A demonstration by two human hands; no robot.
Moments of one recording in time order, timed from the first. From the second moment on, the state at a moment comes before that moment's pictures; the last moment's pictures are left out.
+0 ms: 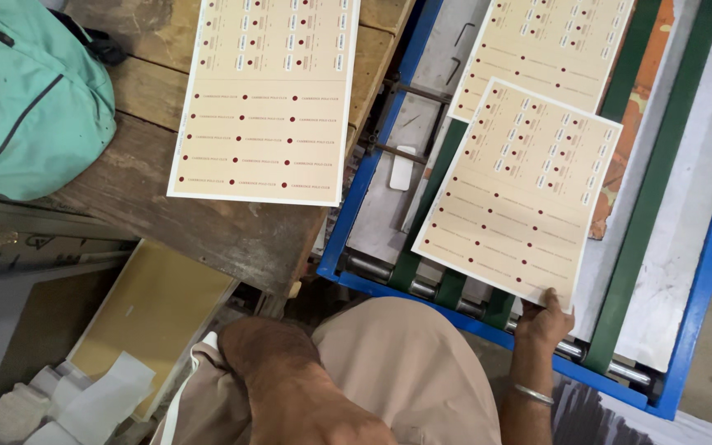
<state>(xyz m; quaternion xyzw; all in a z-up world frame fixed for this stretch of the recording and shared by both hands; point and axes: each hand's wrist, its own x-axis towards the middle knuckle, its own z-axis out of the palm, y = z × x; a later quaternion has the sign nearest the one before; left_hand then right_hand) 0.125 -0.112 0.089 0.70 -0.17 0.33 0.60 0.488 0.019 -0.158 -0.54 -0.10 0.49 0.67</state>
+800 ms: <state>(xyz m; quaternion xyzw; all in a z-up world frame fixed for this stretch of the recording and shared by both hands) 0.001 0.003 -0.006 0.71 0.64 0.25 -0.12 0.476 0.006 -0.222 -0.64 -0.13 0.49 0.58</state>
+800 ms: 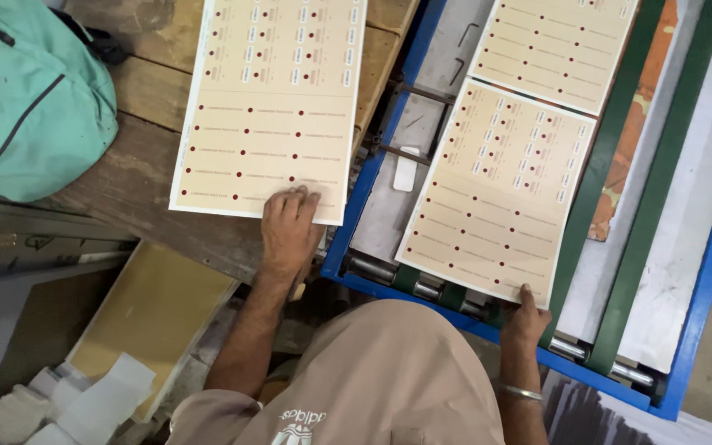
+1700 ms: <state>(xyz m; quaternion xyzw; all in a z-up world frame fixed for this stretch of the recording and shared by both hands) -0.023 0.013 0.021 0.76 0.60 0.24 -0.08 0.397 0.054 -0.173 -0.61 -0.08 0.52 0.59</state>
